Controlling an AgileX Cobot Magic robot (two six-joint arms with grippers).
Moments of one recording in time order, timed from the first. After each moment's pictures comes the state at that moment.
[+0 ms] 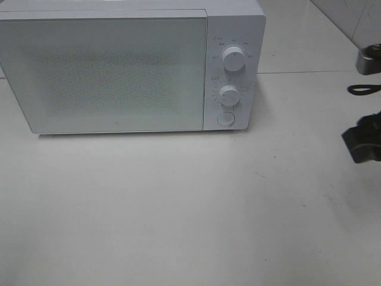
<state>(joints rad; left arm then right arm) 0.10 0.00 -0.52 -0.11 1.08 0.08 0.15 1.27 -0.71 -0.09 0.60 0.03</state>
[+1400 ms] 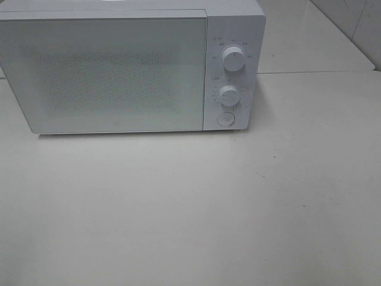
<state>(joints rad) 0.10 0.00 -0.52 -0.11 1.08 0.08 0.03 0.28 -0.51 0.00 0.86 0.04</state>
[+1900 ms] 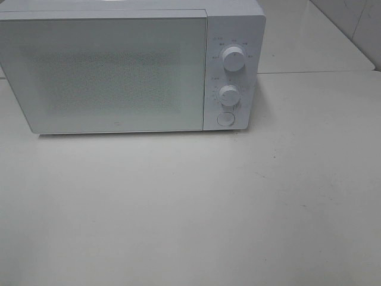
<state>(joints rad) 0.10 0.00 -0.52 -0.11 1.08 0.08 0.03 0.00 -0.51 0.00 0.90 0.04</state>
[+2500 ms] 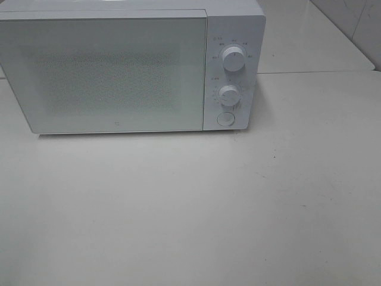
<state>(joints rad) 0.10 0.00 -0.52 -0.11 1.08 0.08 0.03 -0.01 -0.52 0.00 1.05 0.04</state>
